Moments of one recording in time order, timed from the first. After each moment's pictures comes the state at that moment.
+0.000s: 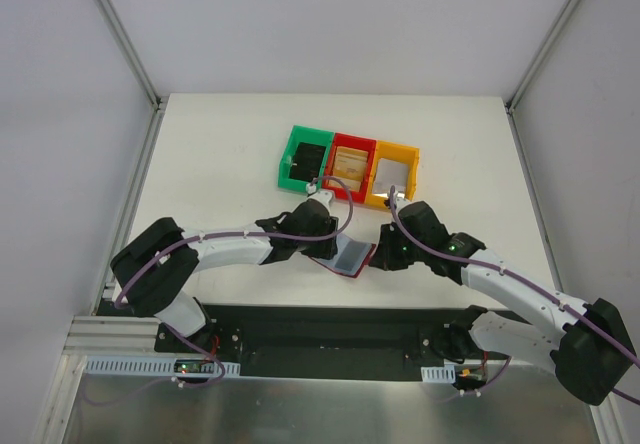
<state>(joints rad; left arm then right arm) -0.91 1.55 0.77 -0.07 -0.06 -0.62 0.72 1.02 0.59 -0.43 -0.20 0.56</state>
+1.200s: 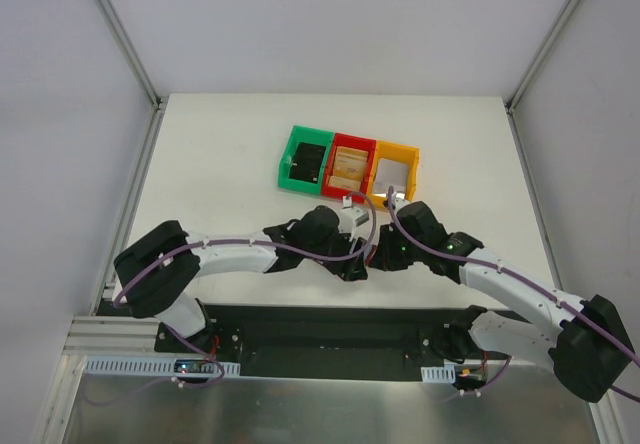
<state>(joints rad) -1.00 1.56 0.77 0.11 0.31 -0.51 0.72 1.04 0.59 -0.43 -0.20 0.56</state>
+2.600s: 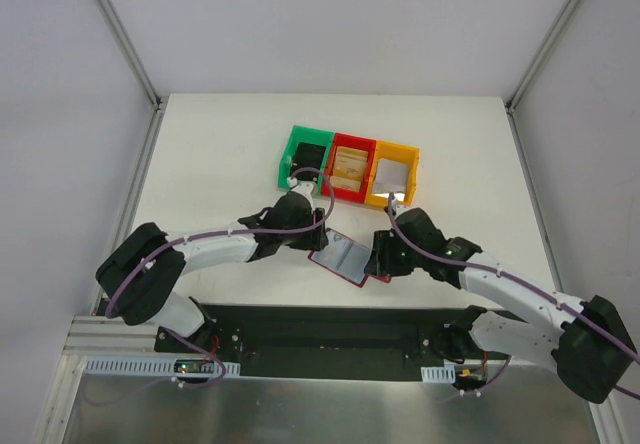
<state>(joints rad) -0.80 1.47 0.70 -0.03 -0.01 -0.62 0.74 1.00 0.56 -0.46 -0.15 0.60</state>
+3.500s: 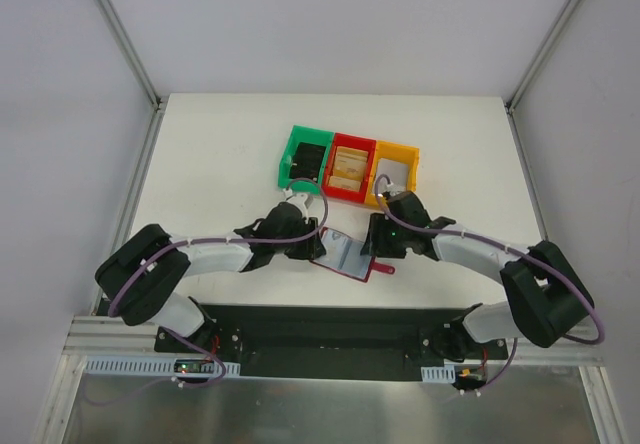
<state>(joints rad) -0.79 1.48 0.57 0.14 0.10 -0.68 0.62 1.36 0.60 -0.23 -0.17 0.63</state>
